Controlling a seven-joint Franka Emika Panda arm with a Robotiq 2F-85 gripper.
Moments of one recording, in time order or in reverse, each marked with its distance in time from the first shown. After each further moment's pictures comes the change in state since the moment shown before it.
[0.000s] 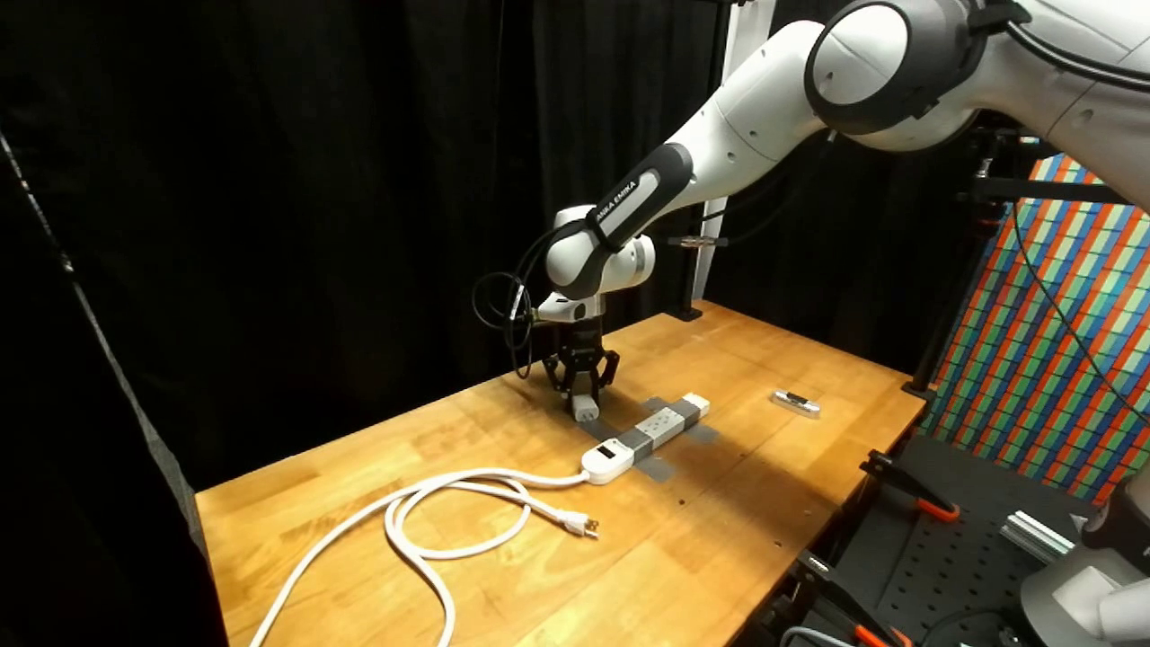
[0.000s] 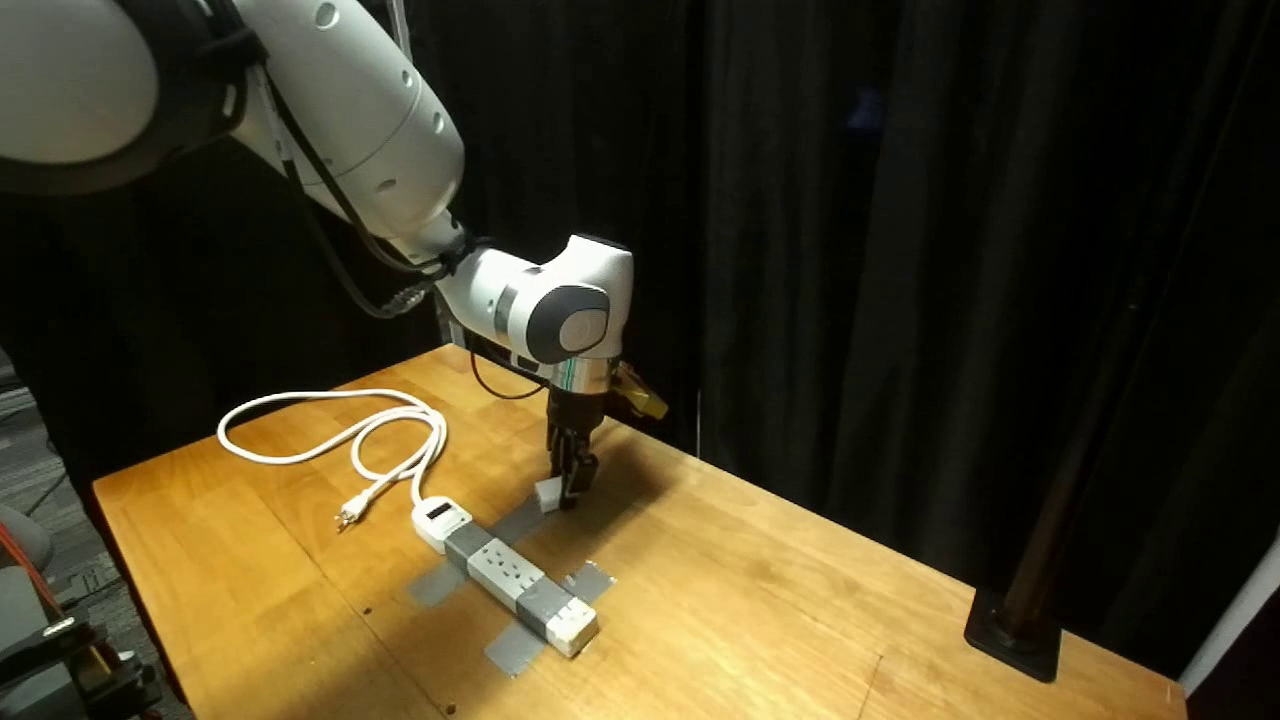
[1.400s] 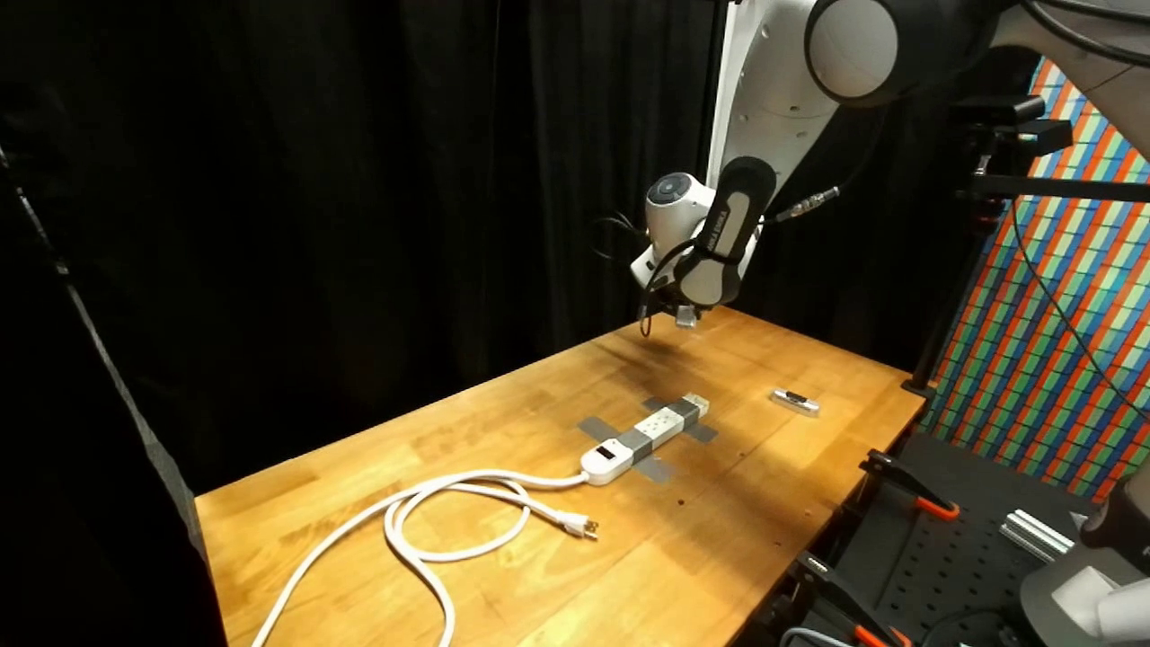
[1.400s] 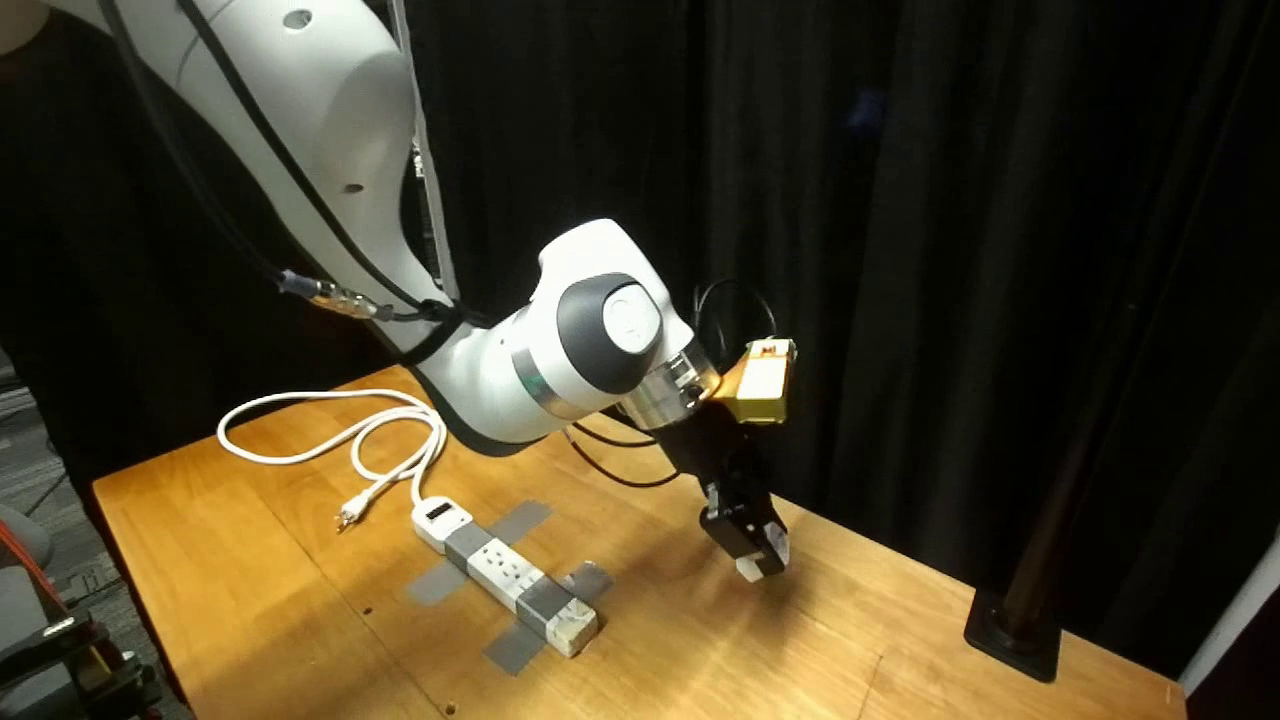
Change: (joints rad) arm 0.368 -0.163 -0.781 -0.410 -0.347 0.599 0.952
